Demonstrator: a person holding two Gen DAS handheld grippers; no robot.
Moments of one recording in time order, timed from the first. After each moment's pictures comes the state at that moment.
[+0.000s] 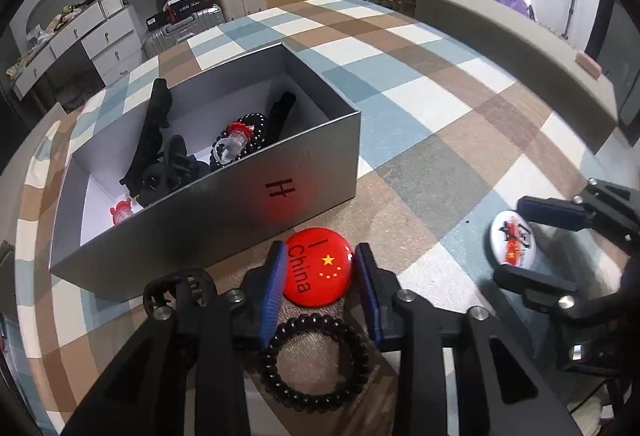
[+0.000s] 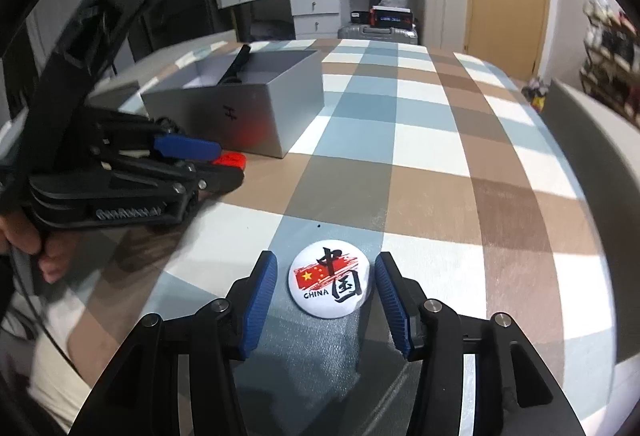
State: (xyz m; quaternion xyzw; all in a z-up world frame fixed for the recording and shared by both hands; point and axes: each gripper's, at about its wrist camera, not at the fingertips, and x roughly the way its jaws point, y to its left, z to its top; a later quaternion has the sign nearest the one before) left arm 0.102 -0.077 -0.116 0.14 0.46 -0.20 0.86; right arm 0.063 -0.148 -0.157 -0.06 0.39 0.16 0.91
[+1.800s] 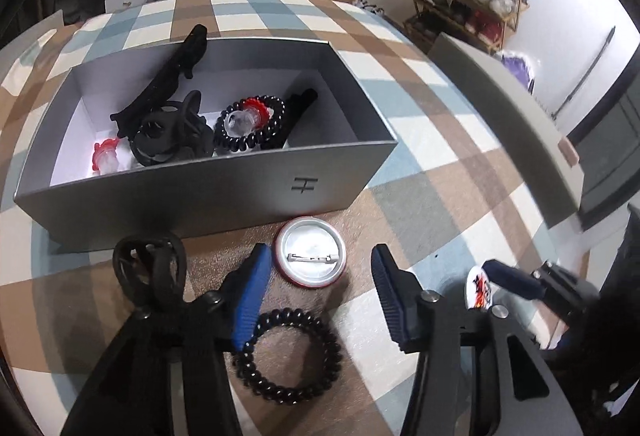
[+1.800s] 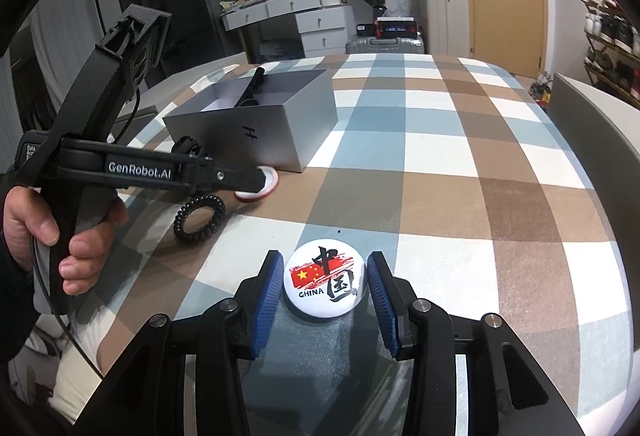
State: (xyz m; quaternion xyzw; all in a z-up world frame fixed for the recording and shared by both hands) left arm 0.118 -0.050 -0.117 -0.04 0.50 -0.22 0.84; right arm 0.055 -0.157 -0.151 0.00 0.37 0.19 0.91
